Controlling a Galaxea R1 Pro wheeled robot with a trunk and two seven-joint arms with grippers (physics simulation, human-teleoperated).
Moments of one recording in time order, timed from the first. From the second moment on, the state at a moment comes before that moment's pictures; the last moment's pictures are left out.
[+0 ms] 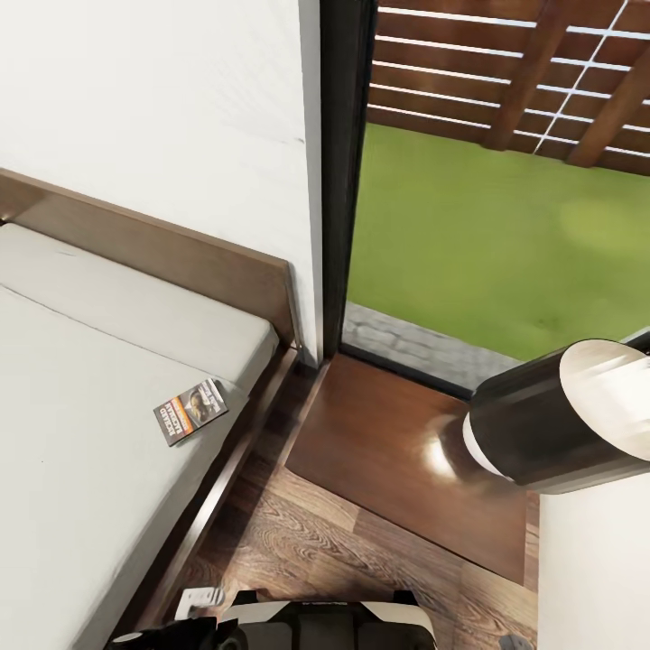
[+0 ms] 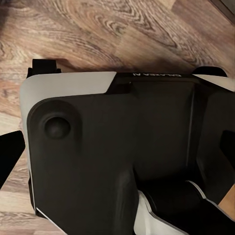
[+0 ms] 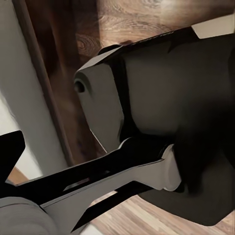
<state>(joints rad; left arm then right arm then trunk) -0.53 0.11 0.58 -0.02 -0.48 -0.05 -0.45 -0.41 -0.29 -0.15 -0.07 -0.11 0.13 1.04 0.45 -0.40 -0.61</state>
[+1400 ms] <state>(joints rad) -0.53 0.08 0.58 -0.02 -0.48 -0.06 -0.45 -0.41 -0.30 -0.15 -0.07 -0.11 0.12 1.04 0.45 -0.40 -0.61</state>
